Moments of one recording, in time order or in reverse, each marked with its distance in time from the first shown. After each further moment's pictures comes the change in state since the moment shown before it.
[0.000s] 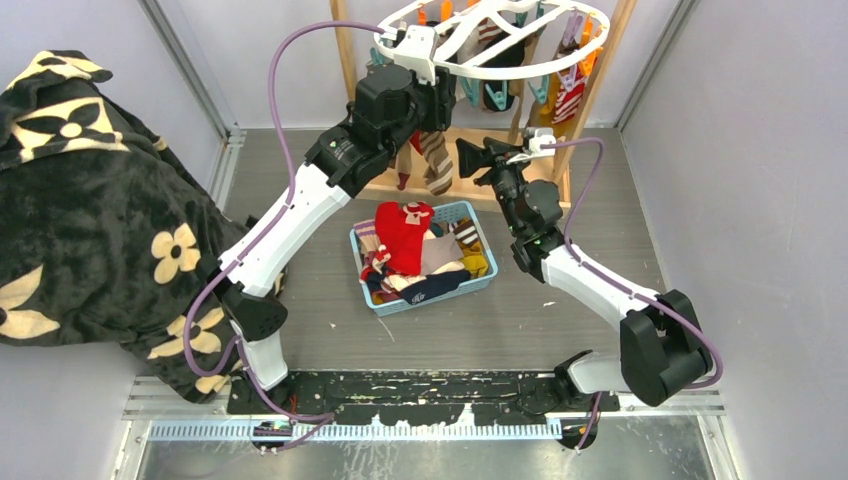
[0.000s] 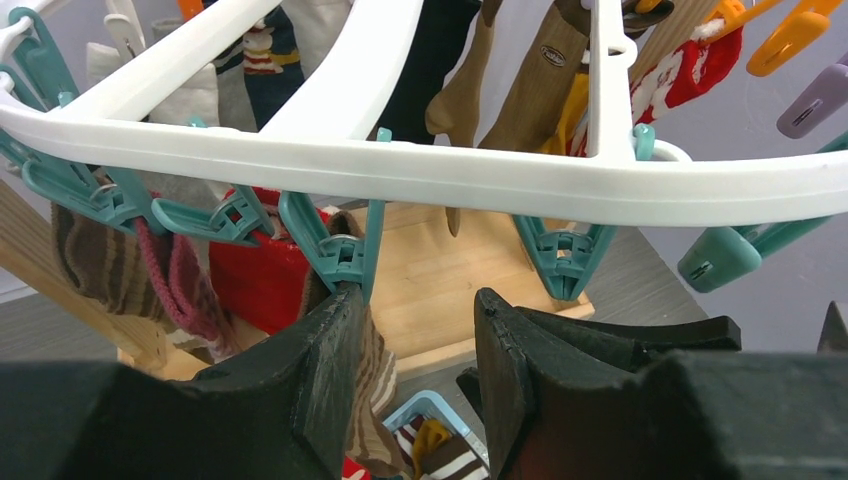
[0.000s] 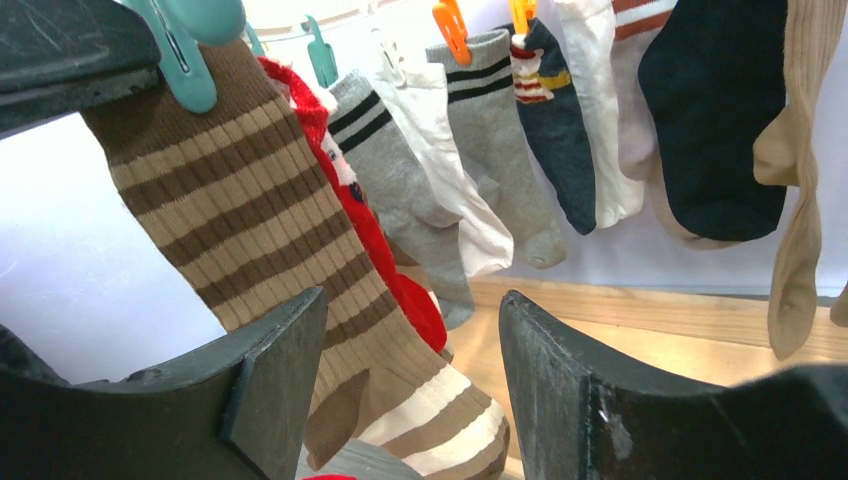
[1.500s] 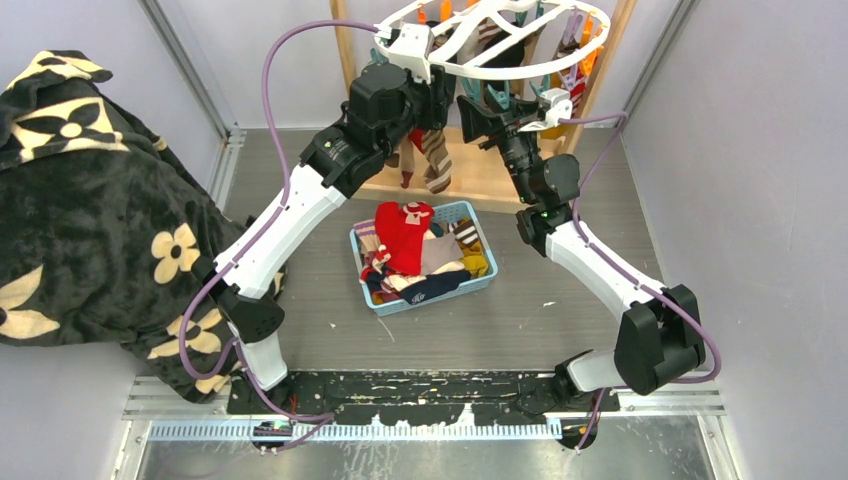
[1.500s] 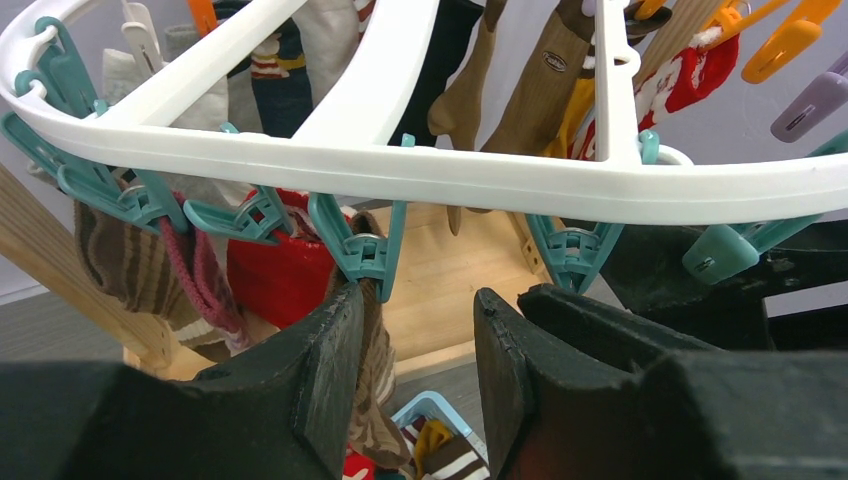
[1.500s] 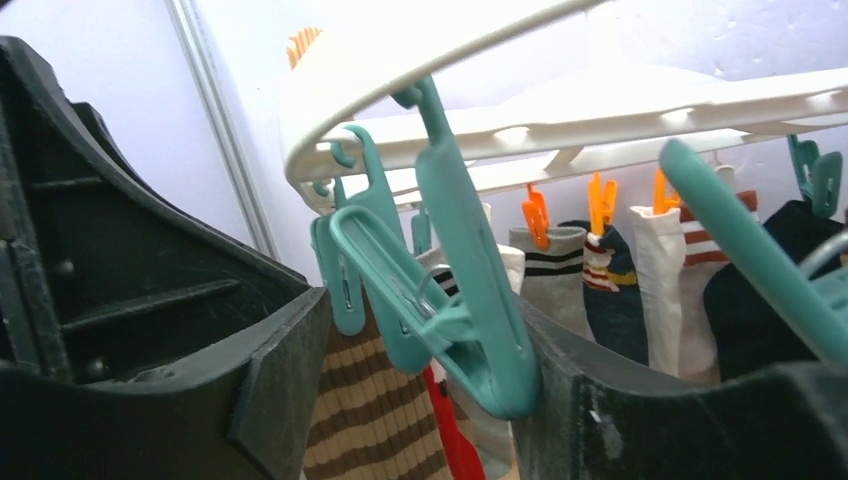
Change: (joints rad) left arm 0.007 -0.020 -0.012 0.001 0.002 -0.002; right arm -0.059 0.054 0.221 0.098 -0.189 -0.049
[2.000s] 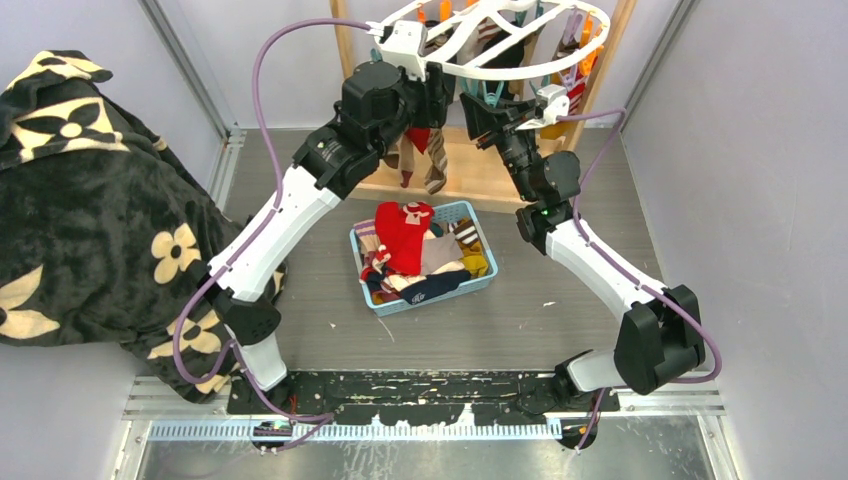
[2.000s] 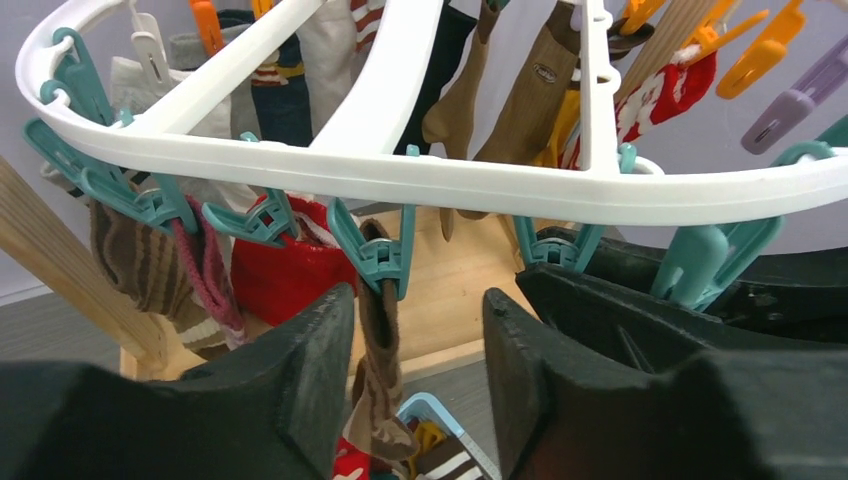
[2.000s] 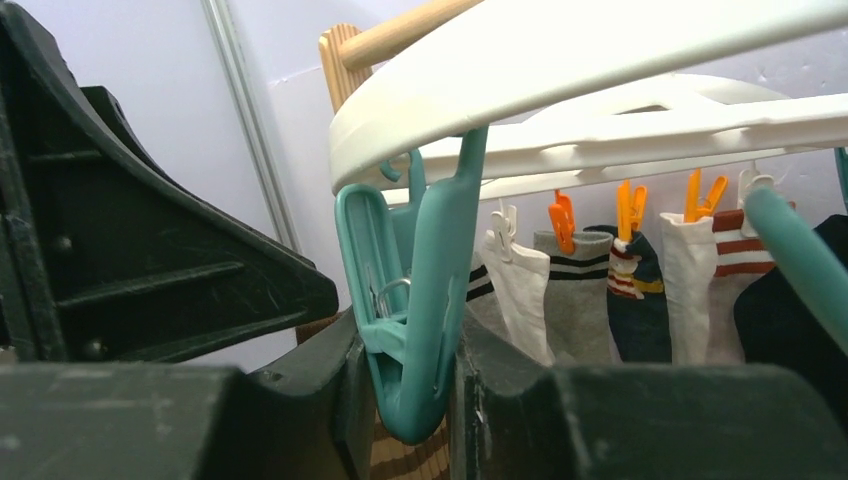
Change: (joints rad) left arm 0.001 -0.017 0.000 -0.003 0.003 -0.011; right arm 0.000 0.002 0.029 -0.020 -0.056 0.003
